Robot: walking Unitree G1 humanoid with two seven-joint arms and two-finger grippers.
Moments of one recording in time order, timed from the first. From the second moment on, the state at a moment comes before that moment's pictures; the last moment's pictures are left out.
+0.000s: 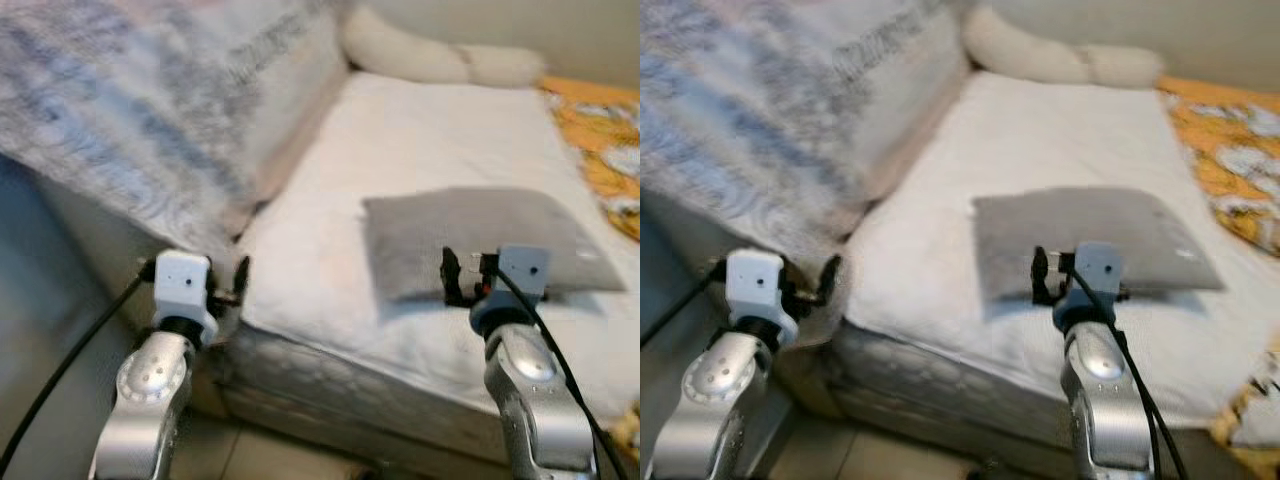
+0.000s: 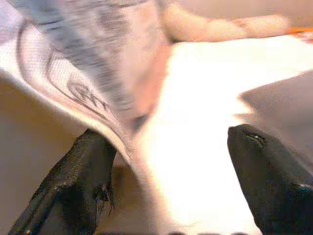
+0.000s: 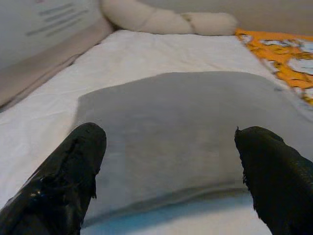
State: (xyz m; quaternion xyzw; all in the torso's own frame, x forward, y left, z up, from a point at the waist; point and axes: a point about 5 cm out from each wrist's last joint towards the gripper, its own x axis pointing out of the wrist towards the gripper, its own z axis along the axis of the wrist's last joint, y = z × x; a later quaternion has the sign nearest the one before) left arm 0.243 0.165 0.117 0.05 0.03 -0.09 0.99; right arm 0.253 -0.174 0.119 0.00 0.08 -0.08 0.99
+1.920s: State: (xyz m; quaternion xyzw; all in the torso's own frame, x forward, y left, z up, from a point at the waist) left arm 0.273 0.170 0.121 0.06 0.02 -0.06 1.00; right arm 0.278 -0.167 0.105 -0.04 0.13 -0.01 0.99
